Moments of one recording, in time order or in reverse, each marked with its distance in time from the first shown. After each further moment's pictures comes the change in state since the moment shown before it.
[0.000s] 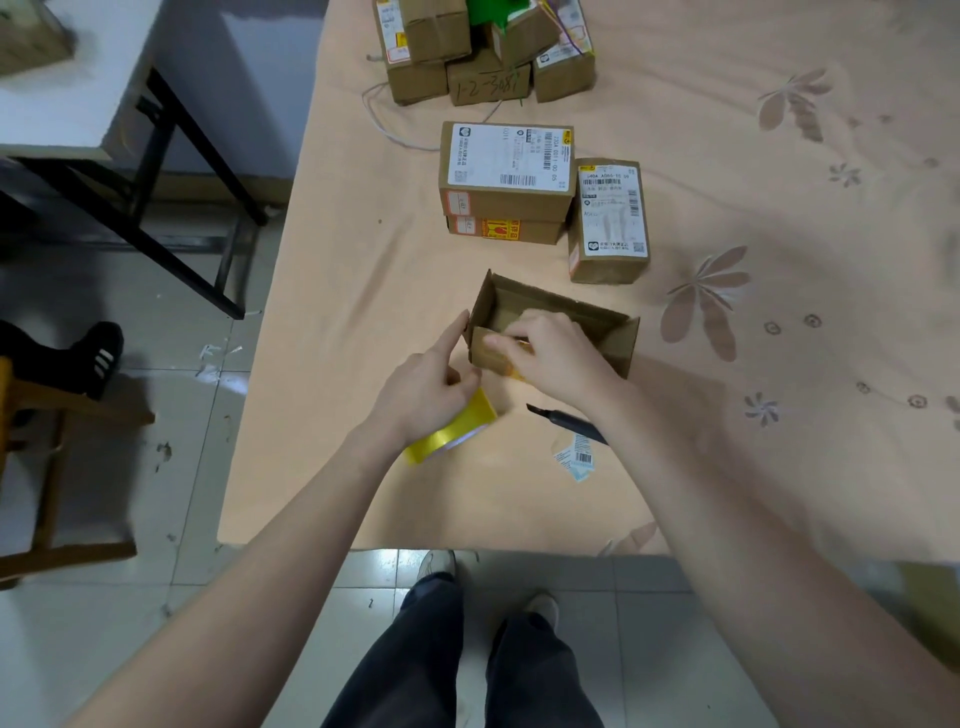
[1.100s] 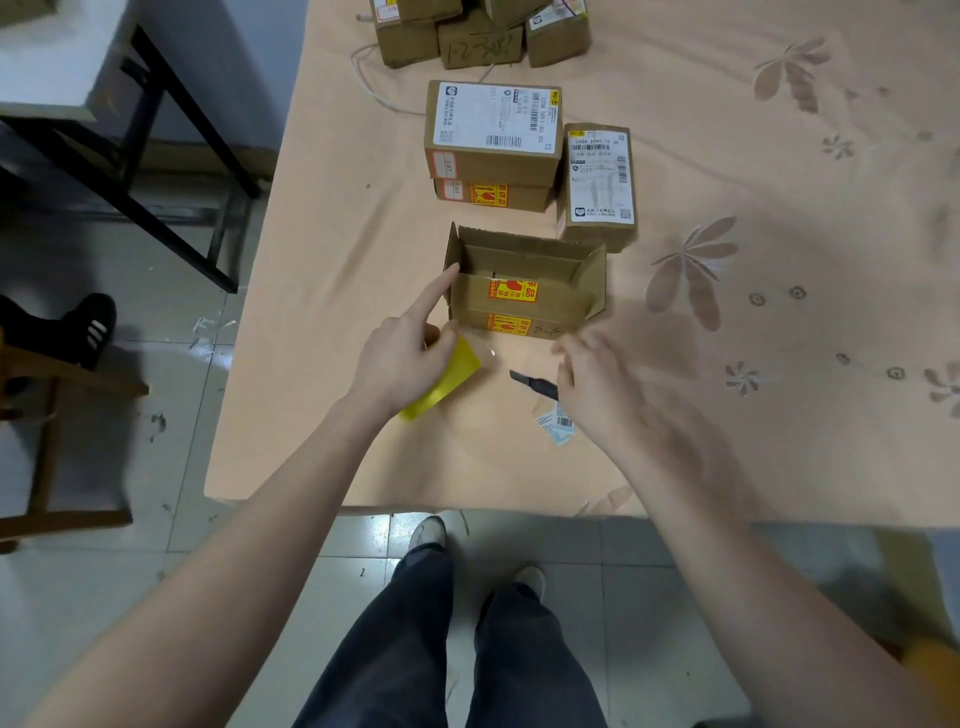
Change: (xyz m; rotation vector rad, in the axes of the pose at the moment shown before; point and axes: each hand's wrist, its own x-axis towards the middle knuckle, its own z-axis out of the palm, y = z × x) left_hand -0.014 0.001 0.007 0.010 0.198 0.070; right_hand -0.067 0.059 0.027 -0.134 0.112 0.215
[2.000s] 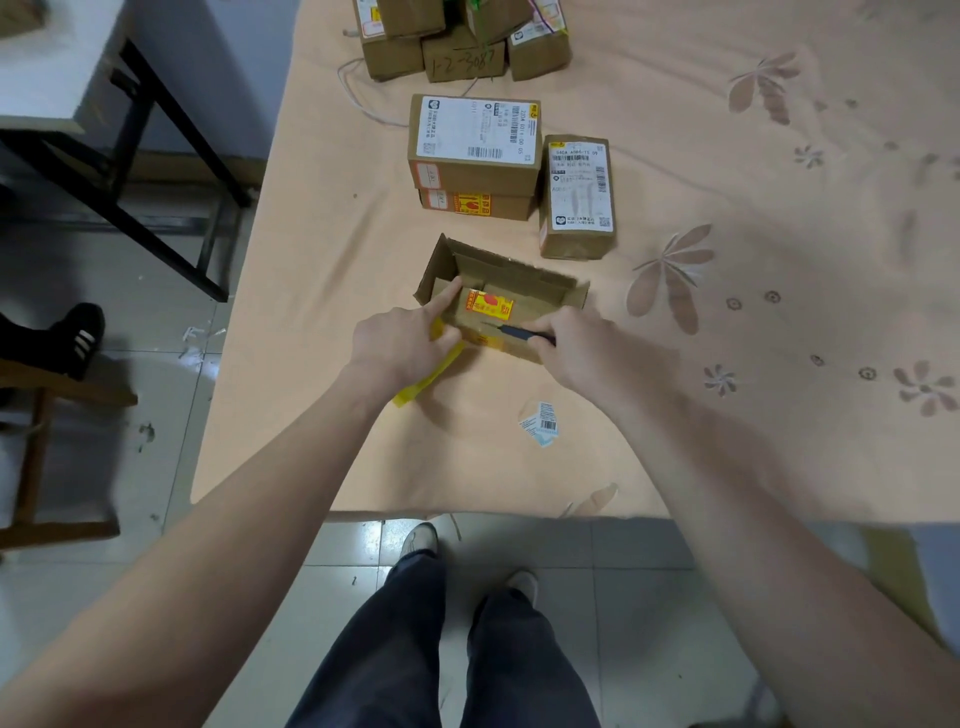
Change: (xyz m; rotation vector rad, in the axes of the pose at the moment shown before) left_hand 0.033 0.003 0.011 0.613 -0.152 -0.040; right_hand 0.015 -0.024 -0.054 -0.019 -0.117 -0.025
